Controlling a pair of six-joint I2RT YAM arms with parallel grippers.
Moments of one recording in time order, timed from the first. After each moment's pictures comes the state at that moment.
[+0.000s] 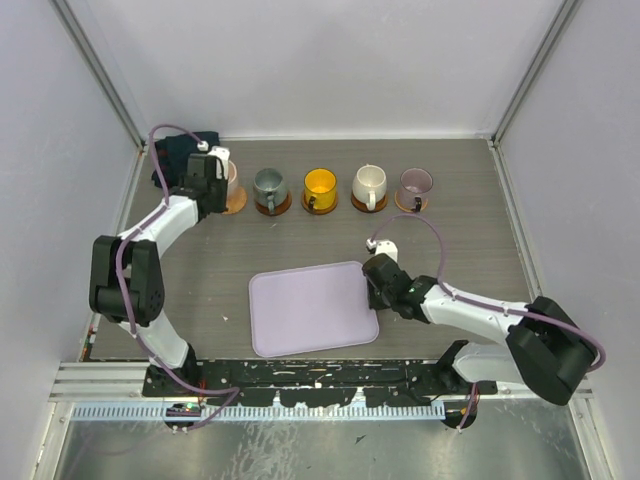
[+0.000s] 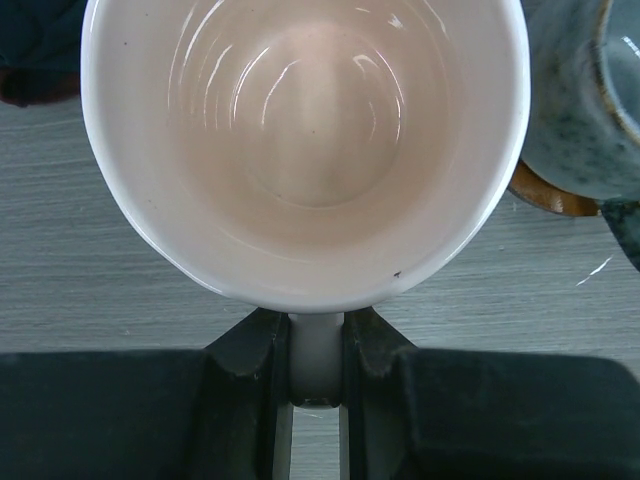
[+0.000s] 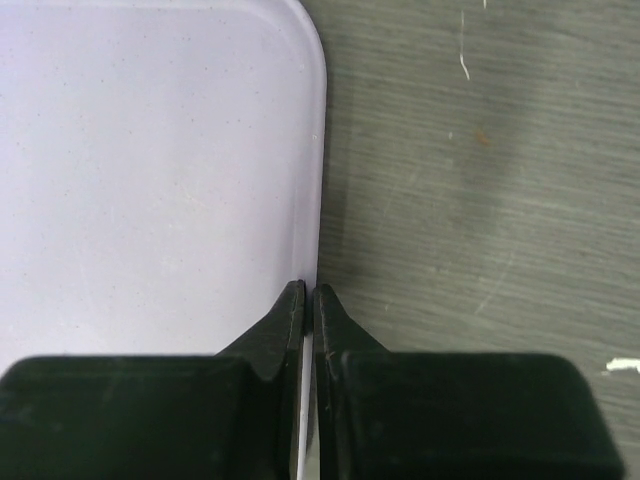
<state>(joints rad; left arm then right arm) -0.15 1.69 1.19 -0.24 -0.14 0.04 0.78 1.23 0.50 -0.21 0.25 0.55</state>
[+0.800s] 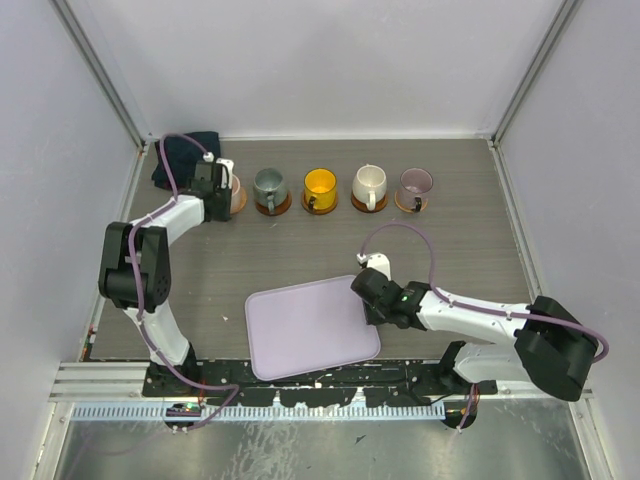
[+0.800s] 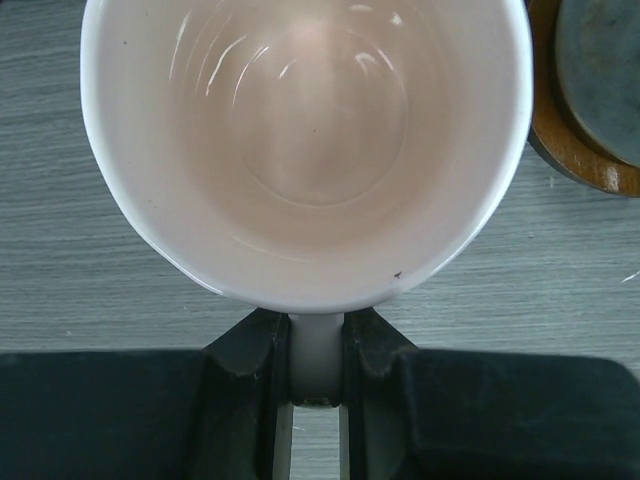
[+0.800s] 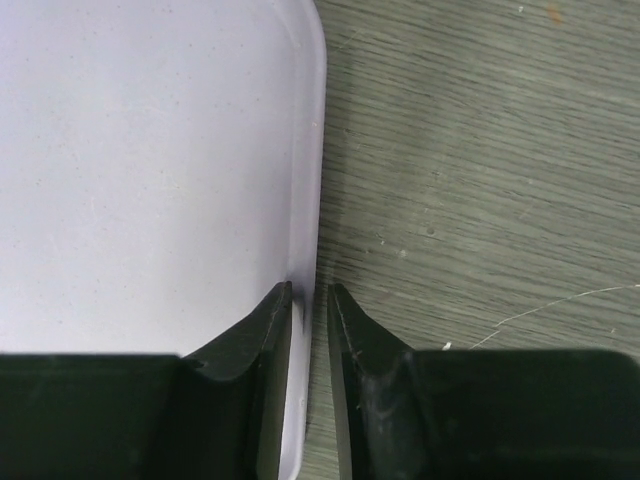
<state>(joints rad) -0.14 1.80 1.19 -0.26 -0.12 0.01 0.93 1.21 0.54 -0.42 0.29 0.63</state>
